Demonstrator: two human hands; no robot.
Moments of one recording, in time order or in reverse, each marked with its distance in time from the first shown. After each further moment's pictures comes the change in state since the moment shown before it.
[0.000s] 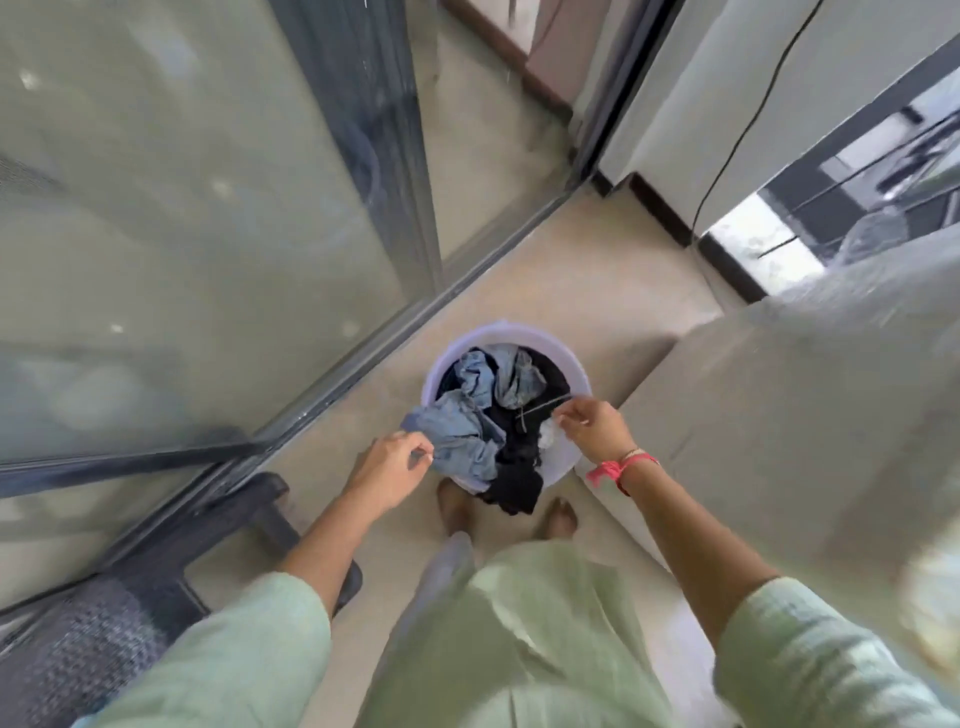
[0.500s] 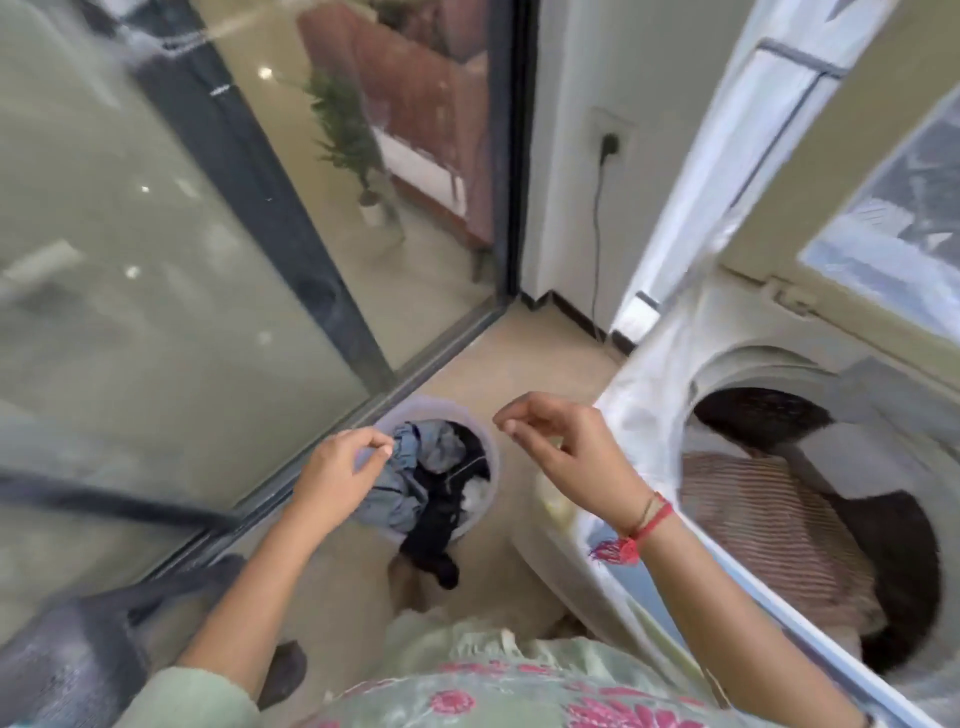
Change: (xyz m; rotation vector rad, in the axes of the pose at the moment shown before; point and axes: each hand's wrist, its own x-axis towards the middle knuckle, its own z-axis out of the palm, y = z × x) left_hand -0.136 0.230 0.005 -0.089 0.464 0.243; right_hand -0.243 0.034 -0.219 0.210 0.147 -0.754
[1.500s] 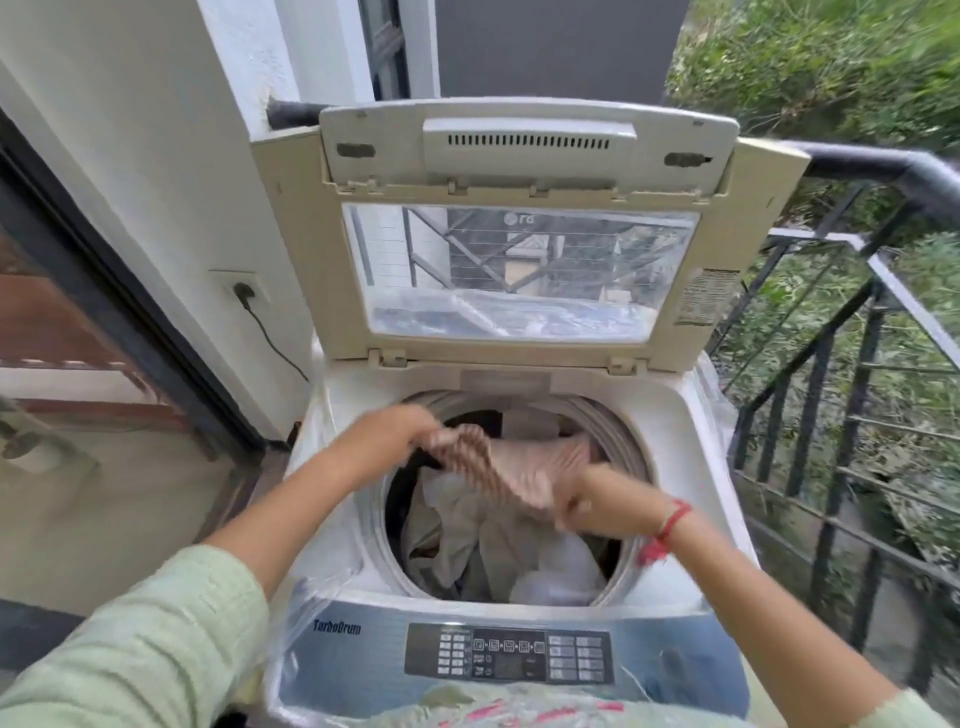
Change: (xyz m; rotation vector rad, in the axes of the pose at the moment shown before) left_hand 0.092 0.361 0.195 0.545 -0.590 1.022; right_hand -0.227 0.141 -0.230 -0.667 0.029 0.422
